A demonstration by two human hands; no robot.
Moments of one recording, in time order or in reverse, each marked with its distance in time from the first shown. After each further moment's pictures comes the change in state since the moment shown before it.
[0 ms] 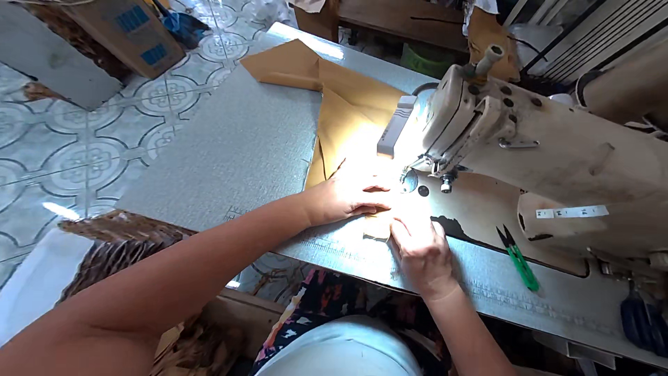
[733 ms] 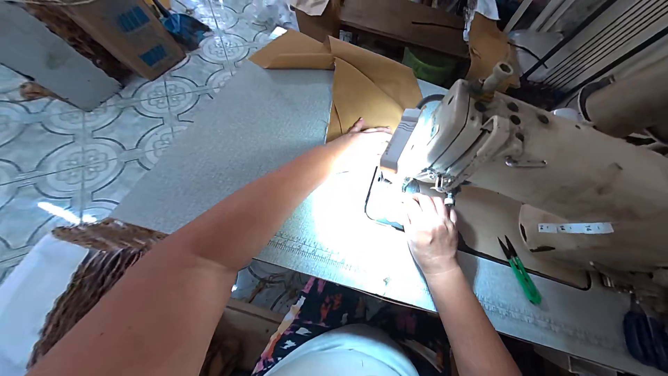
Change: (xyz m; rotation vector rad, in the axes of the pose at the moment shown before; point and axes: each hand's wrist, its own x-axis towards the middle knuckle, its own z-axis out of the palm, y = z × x) left_hand 0.073 -0.078 -0.024 -0.262 -0.157 -0.512; right_hand 0.029 0.029 0.028 -0.056 -0.051 0.190
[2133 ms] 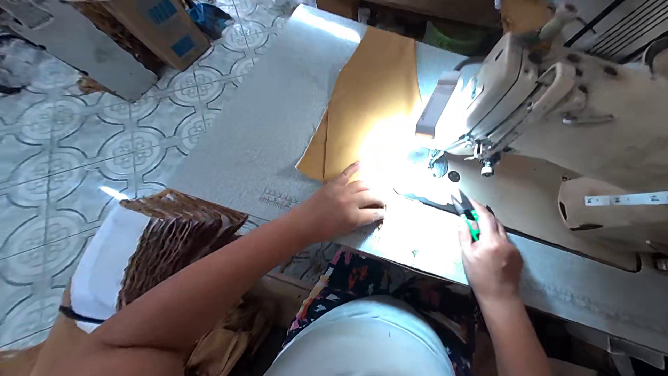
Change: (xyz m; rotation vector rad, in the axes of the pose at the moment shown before) left_hand -0.175 0.033 0.051 0.482 0.265 0.522; right_hand -0.067 0.008 -0.046 0.101 -0.076 0.290
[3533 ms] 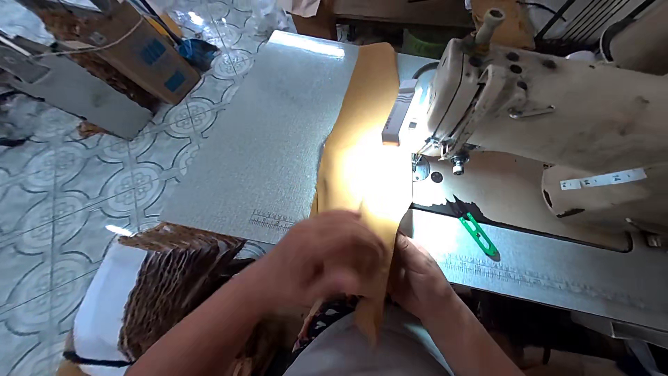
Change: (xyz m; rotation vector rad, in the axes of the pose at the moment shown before) left_hand 0.016 0.050 -0.065 -0.574 0.139 -0.176; right_hand -0.004 -0.098 -0.019 2.104 -0.761 0.800
